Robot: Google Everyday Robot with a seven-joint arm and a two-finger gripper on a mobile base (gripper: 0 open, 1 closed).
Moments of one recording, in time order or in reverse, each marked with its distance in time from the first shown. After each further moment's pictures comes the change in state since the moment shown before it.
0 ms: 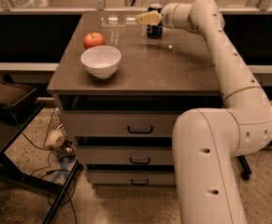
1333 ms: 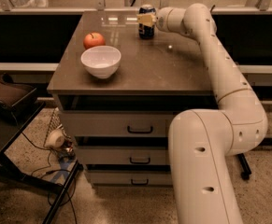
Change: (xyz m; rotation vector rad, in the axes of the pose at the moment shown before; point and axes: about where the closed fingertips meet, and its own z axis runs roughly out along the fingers) arm 0.013 0.010 0.022 -0.023 -0.017 0.039
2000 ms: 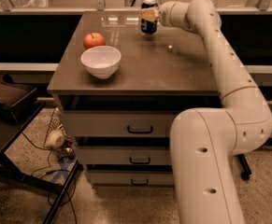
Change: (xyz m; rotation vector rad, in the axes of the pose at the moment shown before) arm -0.024 -0.005 -0.016 0.023 -0.018 -0.006
